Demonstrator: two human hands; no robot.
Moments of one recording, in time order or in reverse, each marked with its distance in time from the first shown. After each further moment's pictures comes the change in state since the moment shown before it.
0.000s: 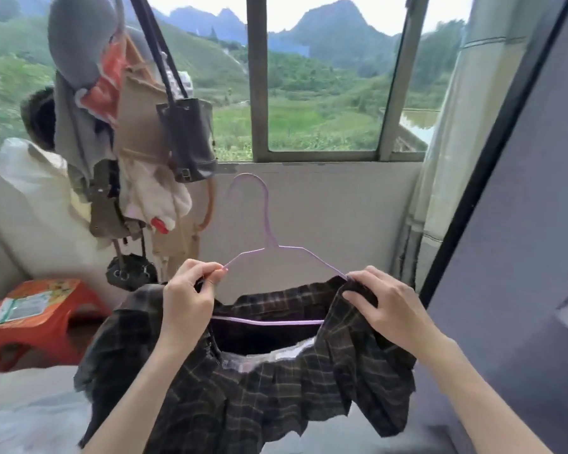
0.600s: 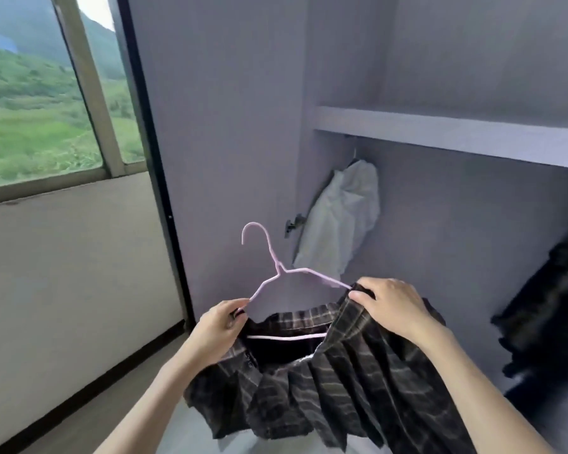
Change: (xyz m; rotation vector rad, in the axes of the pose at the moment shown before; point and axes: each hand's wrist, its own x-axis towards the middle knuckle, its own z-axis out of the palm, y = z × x) left_hand -0.077 0.200 0.366 -0.199 -1.079 0.353; right_hand -0.213 0.194 -0.217 -0.487 -0.017 0.984
